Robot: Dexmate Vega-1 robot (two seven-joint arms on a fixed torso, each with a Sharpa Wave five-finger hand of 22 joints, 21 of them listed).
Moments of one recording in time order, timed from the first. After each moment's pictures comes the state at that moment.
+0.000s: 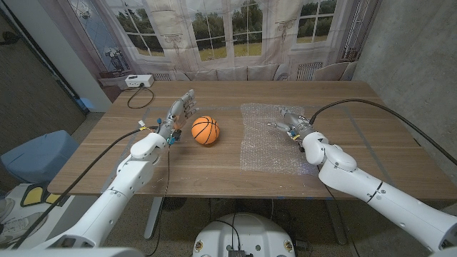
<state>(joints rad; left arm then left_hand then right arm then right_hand) 0.99 0.46 0.17 -1.48 -0.53 -0.16 -0.18 0.27 0.06 0.48 -0.14 0.19 -0.04 -0.15 0.19 0.19 -0.08 0.02 0.21 0.20 -0.04 0.09 0.18 0.18 0.03 0.21 0.21 0.20 -0.90 -0.75 -0.67 -1.95 -0.51 -0.63 -0.02 0.31 0.01 0.27 -0.13 0.18 -0.05 -0.16 0.18 0.19 -0.13 0.02 0.19 0.21 -0.11 0.08 0.21 0.23 0.03 0.21 0.20 0.18</state>
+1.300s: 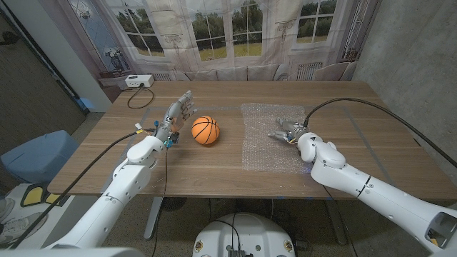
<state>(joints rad) 1.03 0.47 0.15 -1.53 -0.53 -0.16 -0.16 0.27 0.06 0.48 -0.14 0.19 -0.04 -0.15 0.19 0.19 -0.08 0.02 0.21 0.20 -0.04 0.09 0.18 0.18 0.03 0.21 0.21 0.20 -0.81 -0.72 -0.77 -1.88 -0.58 -0.73 0.17 0.36 0.02 0.28 -0.15 0.18 -0.05 -0.14 0.20 0.19 -0.14 0.02 0.21 0.21 -0.06 0.05 0.24 0.22 0.09 0.20 0.22 0.18</state>
